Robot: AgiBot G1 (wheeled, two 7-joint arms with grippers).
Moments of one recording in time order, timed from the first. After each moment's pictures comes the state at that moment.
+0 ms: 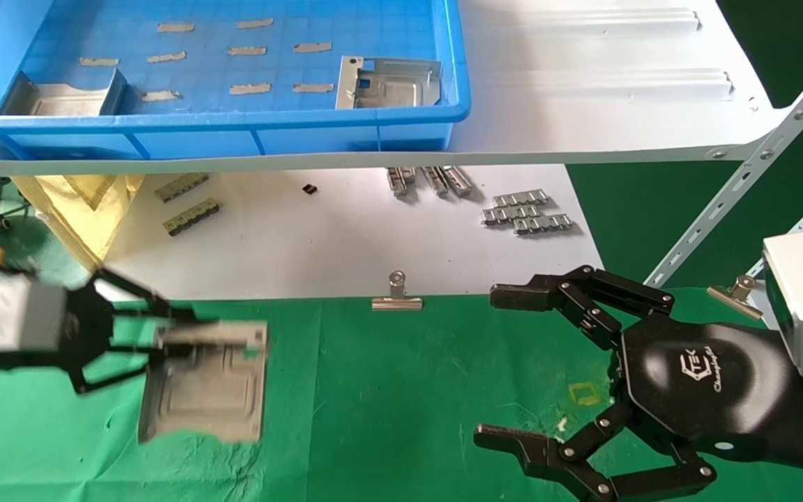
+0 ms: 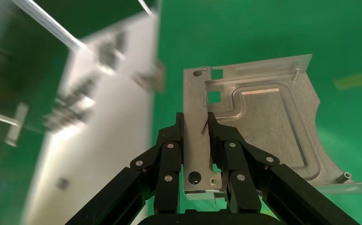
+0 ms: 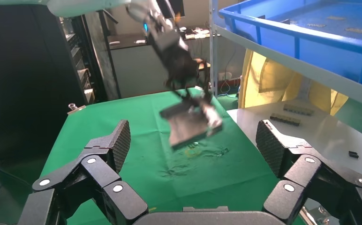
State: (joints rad) left arm -1.71 0.68 0.92 -0.55 1.02 1.59 0.58; right arm 1.09 -0.57 -0.38 1.25 -0.65 -1.45 0.13
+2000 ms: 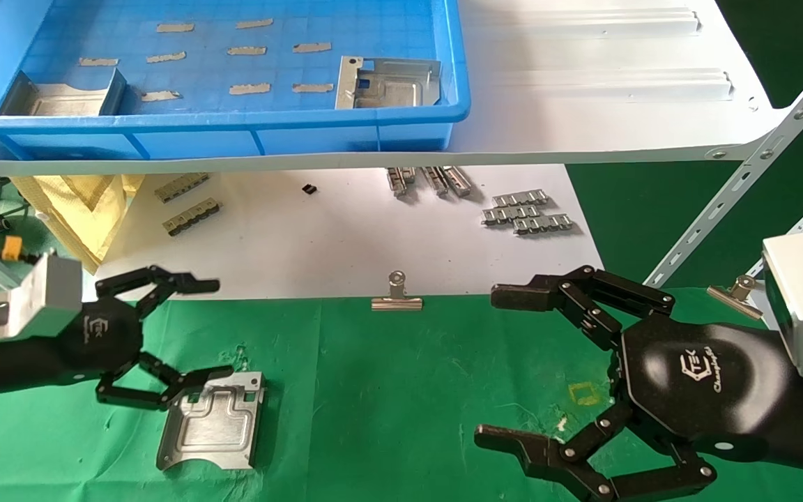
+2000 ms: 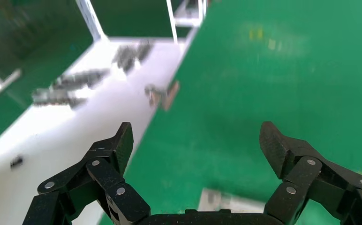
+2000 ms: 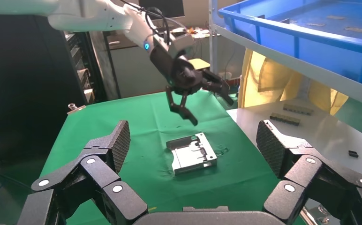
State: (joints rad) left arm -1.55 0.72 0.96 -0.41 0.74 1.59 0.51; right arm 1.09 -0.57 -0.38 1.25 -0.65 -1.45 0.13
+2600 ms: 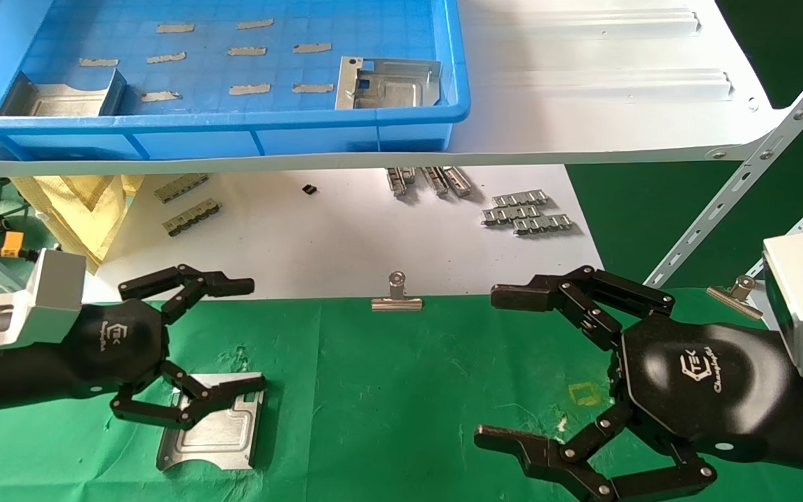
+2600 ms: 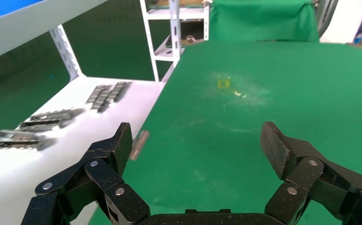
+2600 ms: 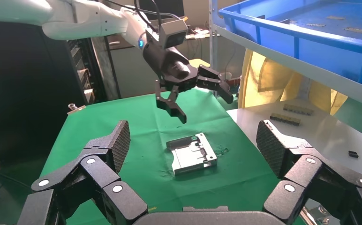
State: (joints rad) left arm -1.41 0.69 0.75 -0.68 0.74 1.56 0.30; right arm 1.09 -0.57 -0.38 1.25 -0.65 -1.45 0.13
